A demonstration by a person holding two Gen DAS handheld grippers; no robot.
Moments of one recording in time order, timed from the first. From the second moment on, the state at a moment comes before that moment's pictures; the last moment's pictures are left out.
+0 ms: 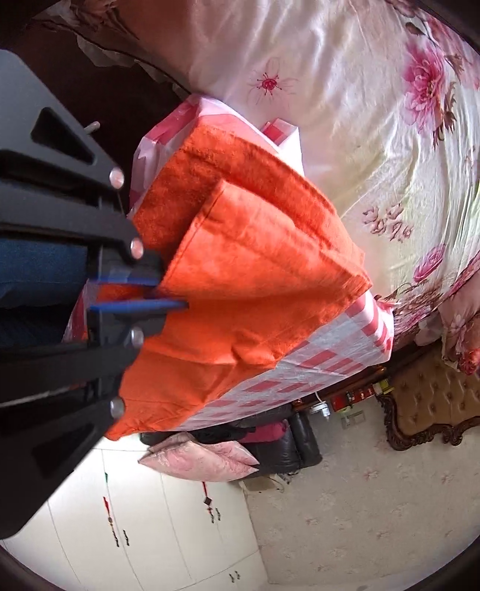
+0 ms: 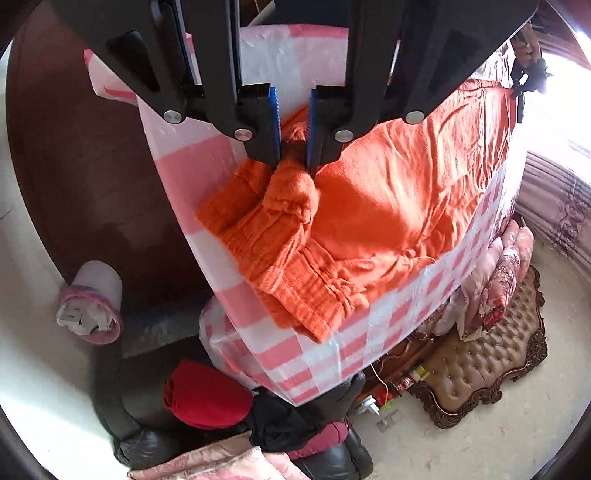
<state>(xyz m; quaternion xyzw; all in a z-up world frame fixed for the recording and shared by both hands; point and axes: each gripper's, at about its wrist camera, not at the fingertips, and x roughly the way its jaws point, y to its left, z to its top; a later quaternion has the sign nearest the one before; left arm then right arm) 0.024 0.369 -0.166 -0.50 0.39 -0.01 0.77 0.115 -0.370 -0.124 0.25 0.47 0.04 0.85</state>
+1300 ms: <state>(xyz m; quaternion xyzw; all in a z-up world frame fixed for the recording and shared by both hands) 0.067 0.429 -0.118 -0.32 0.41 0.07 0.85 0.119 -0.315 -0.121 0.08 0.49 -0.04 0.87</state>
